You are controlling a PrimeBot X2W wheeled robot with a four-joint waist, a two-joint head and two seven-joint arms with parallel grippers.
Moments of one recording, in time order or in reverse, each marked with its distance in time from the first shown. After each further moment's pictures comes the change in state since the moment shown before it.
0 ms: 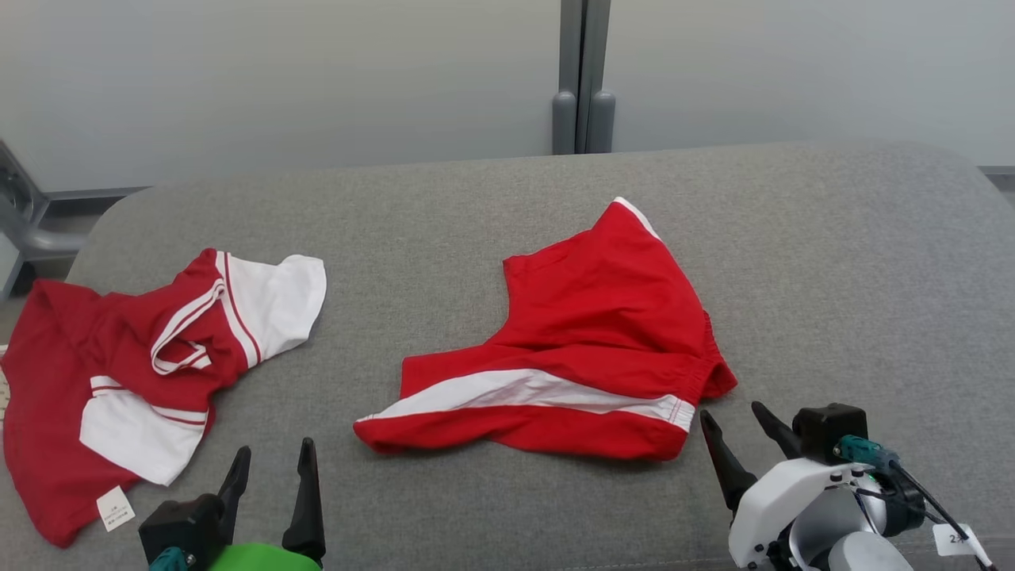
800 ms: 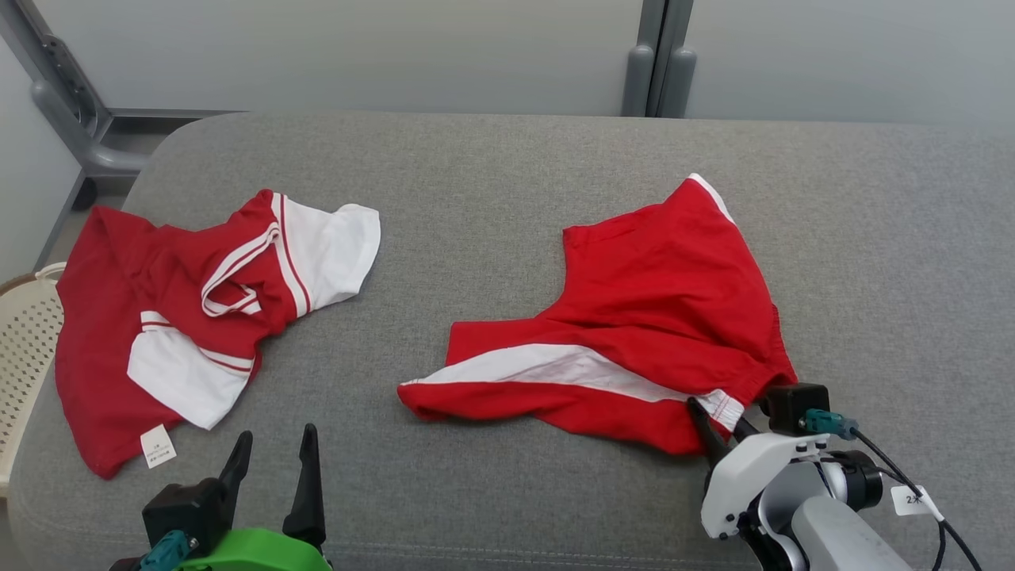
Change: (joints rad) left arm -0.045 0.018 -0.025 0.013 0.006 -0.006 0.007; right arm -0.231 -0.010 0.139 0.411 0.172 0.000 -0.125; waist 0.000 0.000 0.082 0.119
